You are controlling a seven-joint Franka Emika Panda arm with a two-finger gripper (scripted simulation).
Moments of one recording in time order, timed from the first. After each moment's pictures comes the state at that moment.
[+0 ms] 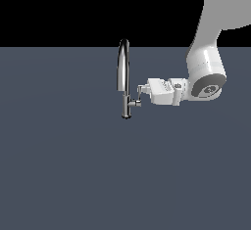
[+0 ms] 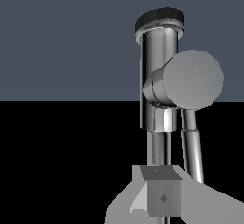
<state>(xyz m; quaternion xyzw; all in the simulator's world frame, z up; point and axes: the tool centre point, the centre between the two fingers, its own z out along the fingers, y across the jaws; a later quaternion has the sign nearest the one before) 0.078 -0.057 0.133 -0.48 0.52 0.48 0.52</state>
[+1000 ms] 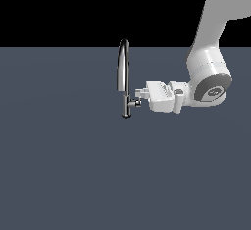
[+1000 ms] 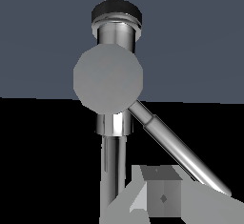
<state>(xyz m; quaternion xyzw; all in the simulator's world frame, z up) 0.037 -0.045 0.130 -0.49 0.51 0.48 0.52</state>
